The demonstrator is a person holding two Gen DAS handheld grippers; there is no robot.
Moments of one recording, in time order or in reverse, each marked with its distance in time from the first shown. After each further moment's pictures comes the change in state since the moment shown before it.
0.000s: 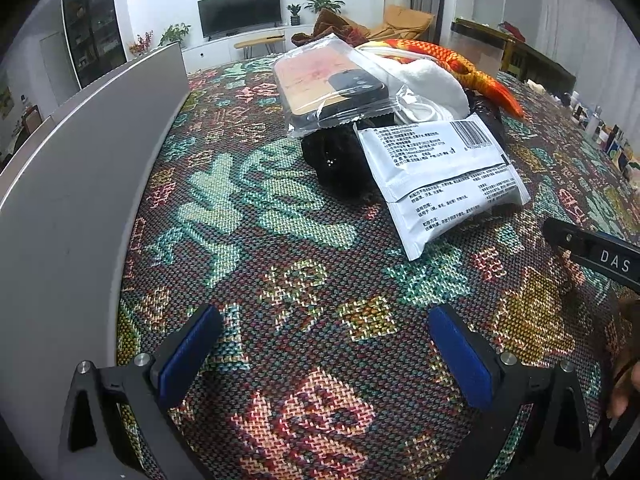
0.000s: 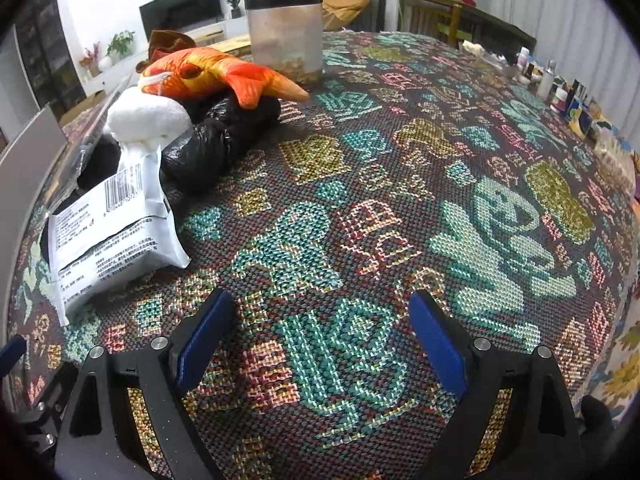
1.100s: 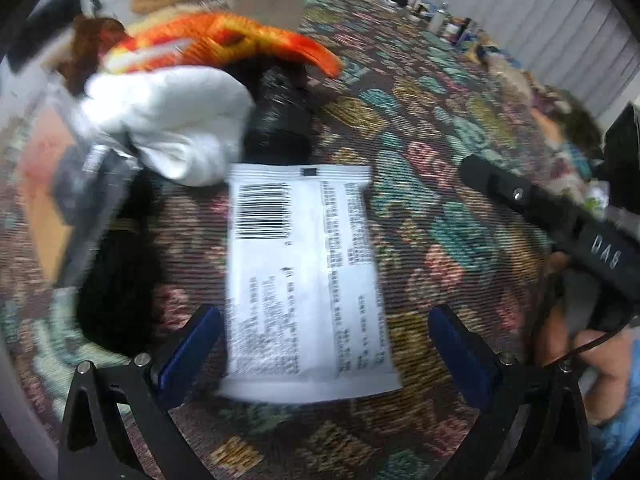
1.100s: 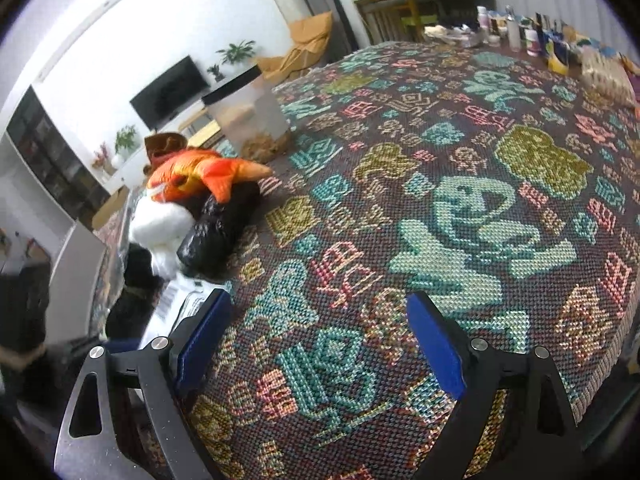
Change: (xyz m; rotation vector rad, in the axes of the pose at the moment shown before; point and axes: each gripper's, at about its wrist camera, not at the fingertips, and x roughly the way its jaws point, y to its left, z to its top) left arm 0.032 -0.074 0.101 0.441 0.257 -0.443; right arm -0.025 -0.063 0.001 0.331 -0.143 0.204
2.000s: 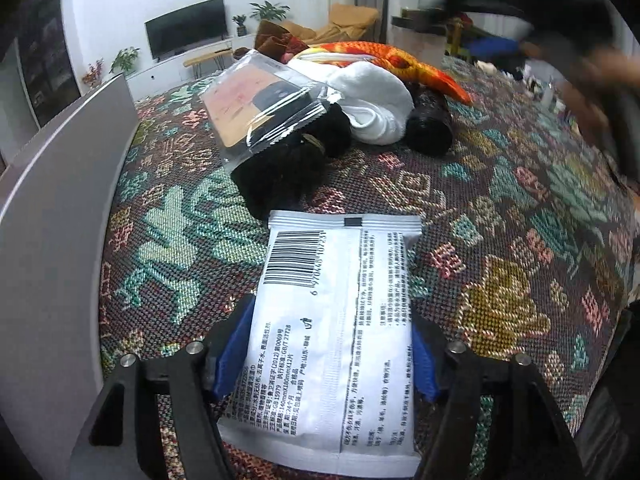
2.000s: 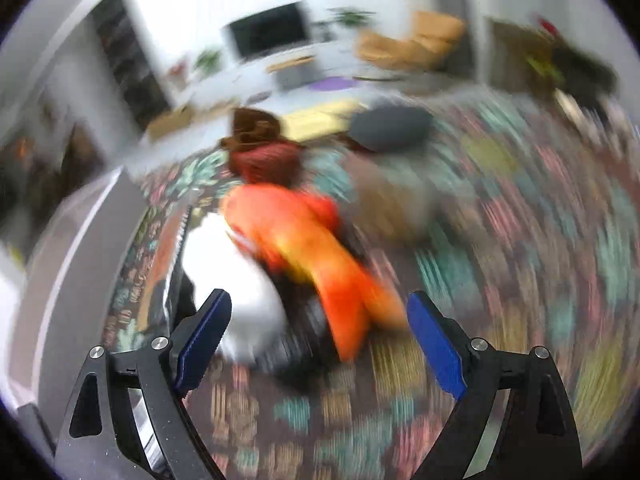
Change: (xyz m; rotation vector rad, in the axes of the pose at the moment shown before) left arm -0.012 0.019 -0.103 -0.291 -0.292 0.328; right arm 0.087 0.163 0.121 -0.598 0.174 0.131
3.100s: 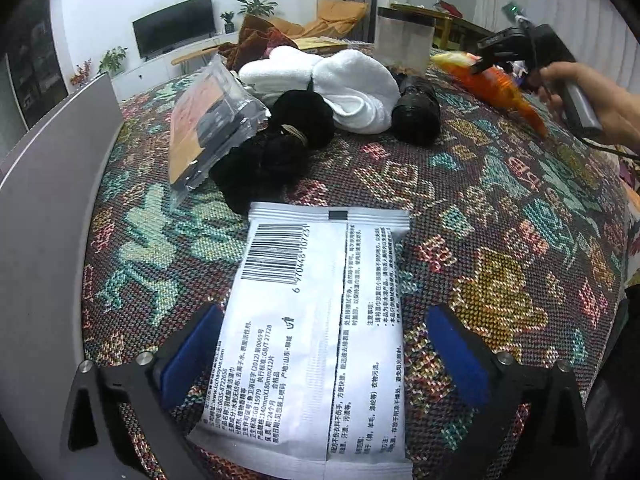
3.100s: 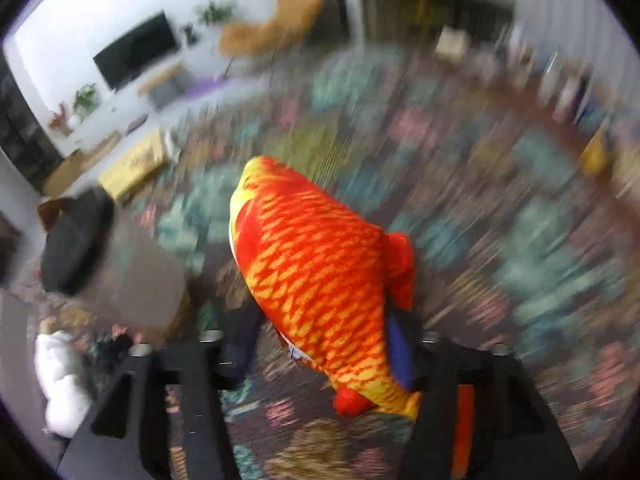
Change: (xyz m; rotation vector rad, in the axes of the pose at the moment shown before) left arm 0.006 -0.007 -0.002 0.041 0.038 -0.030; right arm 0.027 -0.208 -0.031 0.567 0.111 -0.126
